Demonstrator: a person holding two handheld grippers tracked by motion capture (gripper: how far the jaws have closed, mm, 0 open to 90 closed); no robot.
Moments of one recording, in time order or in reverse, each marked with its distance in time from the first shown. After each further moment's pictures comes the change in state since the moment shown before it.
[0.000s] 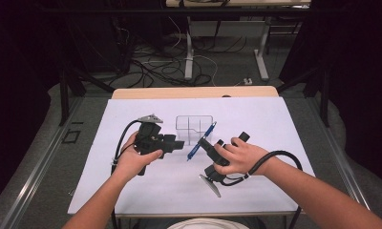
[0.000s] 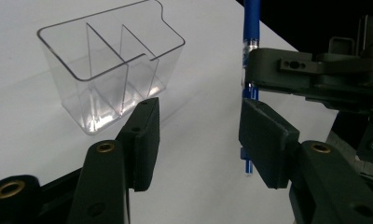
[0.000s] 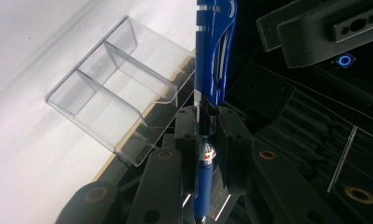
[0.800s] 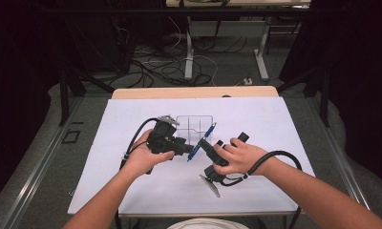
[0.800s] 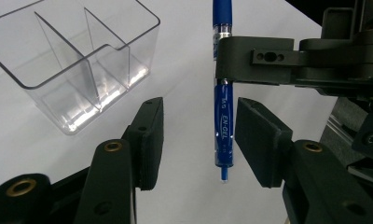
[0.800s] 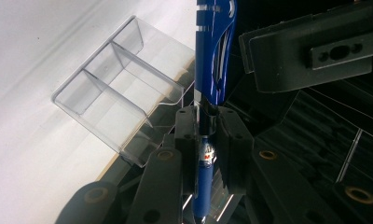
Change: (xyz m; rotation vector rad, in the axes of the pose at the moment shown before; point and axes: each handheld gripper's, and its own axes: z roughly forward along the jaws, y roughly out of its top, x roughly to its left) left arm -0.019 0.015 0.021 0.135 0.005 0.082; right arm 0.003 0.002 0.002 0.005 0.021 0.002
